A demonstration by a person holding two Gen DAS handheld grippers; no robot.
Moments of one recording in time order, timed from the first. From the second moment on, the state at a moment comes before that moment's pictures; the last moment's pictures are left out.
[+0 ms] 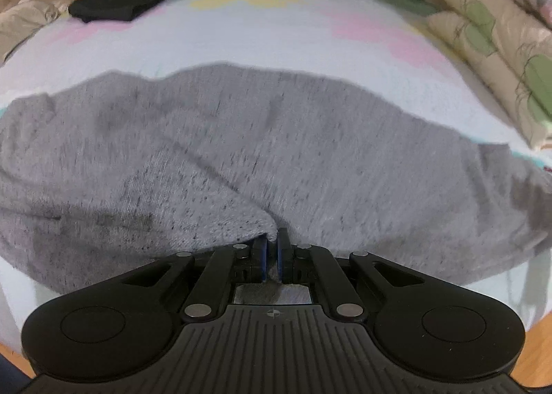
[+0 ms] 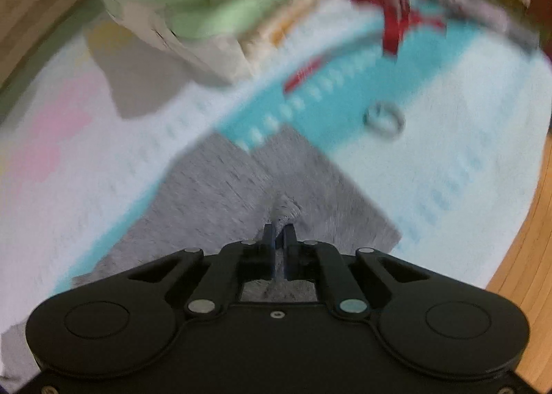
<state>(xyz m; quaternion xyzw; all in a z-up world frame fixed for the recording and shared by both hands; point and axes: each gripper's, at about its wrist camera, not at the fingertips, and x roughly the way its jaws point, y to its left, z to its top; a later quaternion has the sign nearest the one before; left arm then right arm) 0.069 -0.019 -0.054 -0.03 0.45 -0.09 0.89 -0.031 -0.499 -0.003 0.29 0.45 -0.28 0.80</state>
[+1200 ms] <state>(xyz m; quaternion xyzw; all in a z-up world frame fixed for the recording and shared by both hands) 0.049 0.021 -0.019 -0.05 0.48 -0.13 0.87 -0.048 -0.411 0.056 0.20 0.44 -0.21 0.85</state>
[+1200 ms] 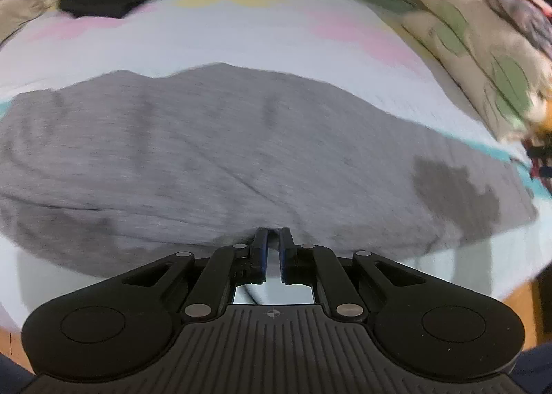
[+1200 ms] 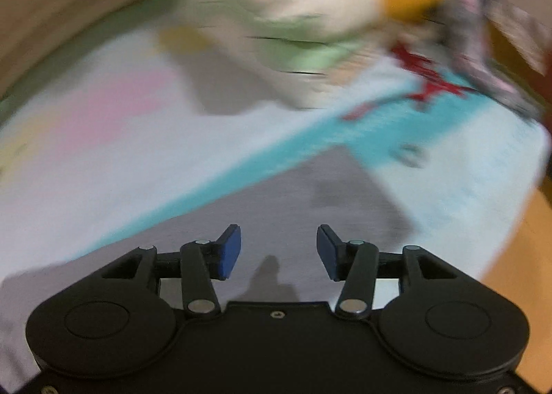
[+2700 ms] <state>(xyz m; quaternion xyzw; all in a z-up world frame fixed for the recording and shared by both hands) 0.076 0.200 -0.036 -0.28 0.44 0.01 0.85 -0.042 -0.054 0.011 -0.16 0.42 0.23 0.87</state>
